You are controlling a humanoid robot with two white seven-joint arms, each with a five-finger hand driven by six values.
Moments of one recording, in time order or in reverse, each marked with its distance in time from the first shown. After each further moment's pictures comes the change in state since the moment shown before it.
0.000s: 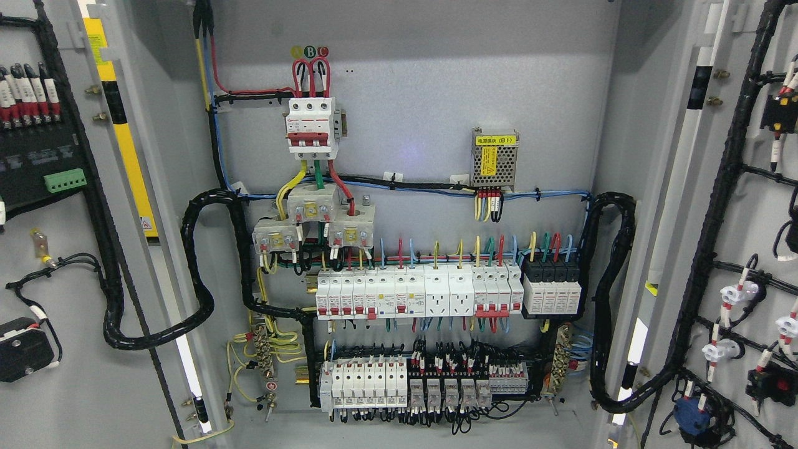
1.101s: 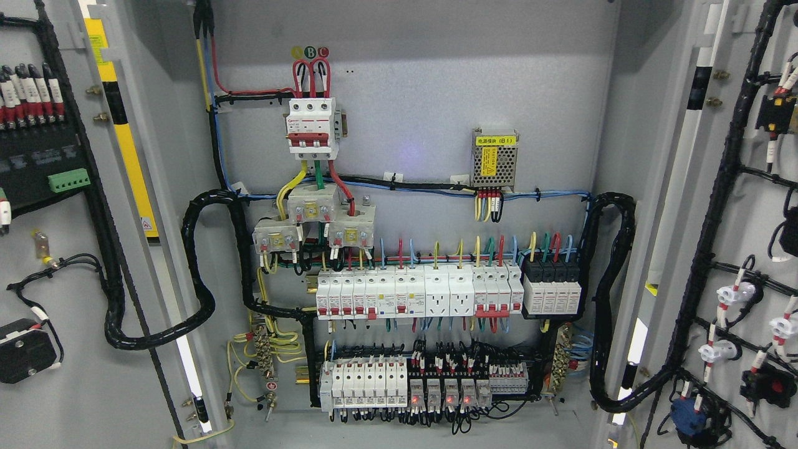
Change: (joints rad) left arm 0.169 -0.241 -0.139 -0.295 -0.243 -0.152 0.018; right arm 0.061 -0.041 0.317 0.026 0.097 -0.012 0.011
